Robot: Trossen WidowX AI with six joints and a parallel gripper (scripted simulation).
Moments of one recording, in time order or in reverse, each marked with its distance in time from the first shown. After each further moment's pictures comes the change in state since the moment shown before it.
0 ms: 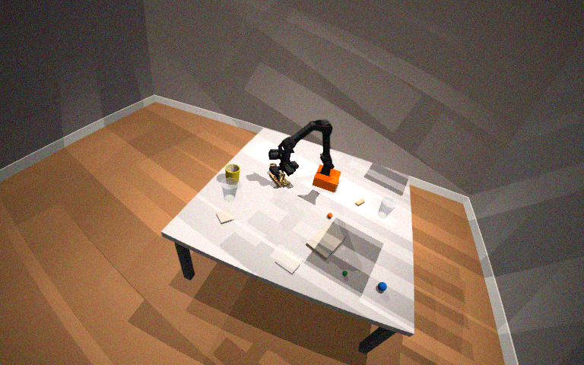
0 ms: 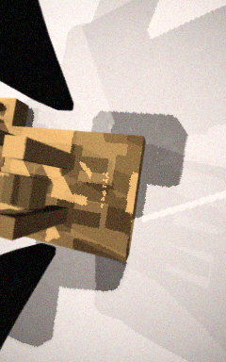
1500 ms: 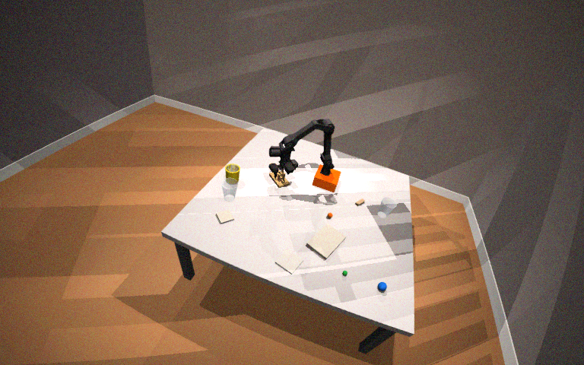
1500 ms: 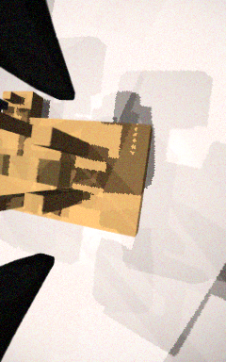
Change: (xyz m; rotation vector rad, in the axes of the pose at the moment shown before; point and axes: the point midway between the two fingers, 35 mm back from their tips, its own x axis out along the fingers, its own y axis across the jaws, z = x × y) arm -0.016 -0.007 -0.001 -0.004 0.013 -0.047
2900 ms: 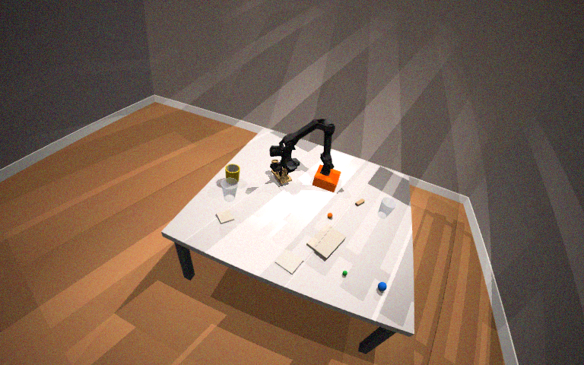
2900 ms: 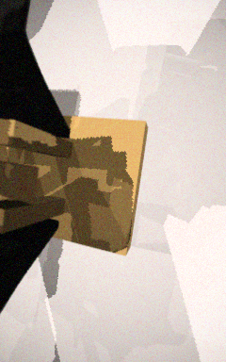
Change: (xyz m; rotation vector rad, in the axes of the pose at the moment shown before) arm -0.008 0.010 0.002 0.005 -0.013 0.047
